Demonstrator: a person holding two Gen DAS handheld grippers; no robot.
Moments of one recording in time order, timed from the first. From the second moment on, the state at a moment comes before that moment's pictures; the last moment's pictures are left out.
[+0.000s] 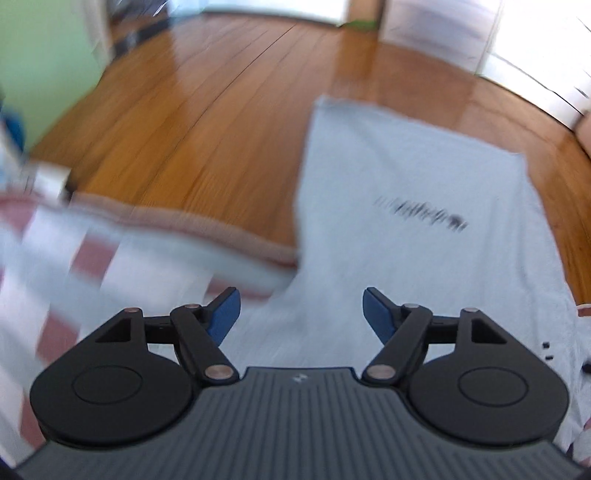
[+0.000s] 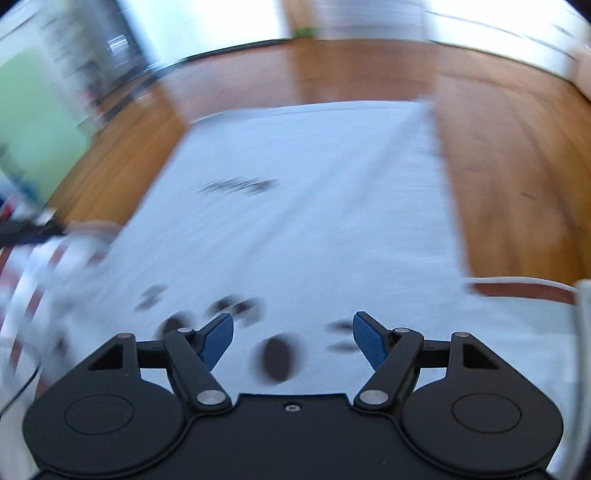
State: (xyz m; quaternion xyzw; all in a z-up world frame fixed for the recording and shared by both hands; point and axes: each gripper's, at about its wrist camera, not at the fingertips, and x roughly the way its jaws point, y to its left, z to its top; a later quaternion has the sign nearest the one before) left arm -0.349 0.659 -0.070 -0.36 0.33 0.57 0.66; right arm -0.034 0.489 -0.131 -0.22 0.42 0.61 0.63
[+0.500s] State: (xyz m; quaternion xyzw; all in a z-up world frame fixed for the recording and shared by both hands) left arm -0.466 0.638 -0.153 -0.52 0.32 0.55 0.56; right arm -0.279 0.473 -0.210 -0.39 0.22 0.67 0.59
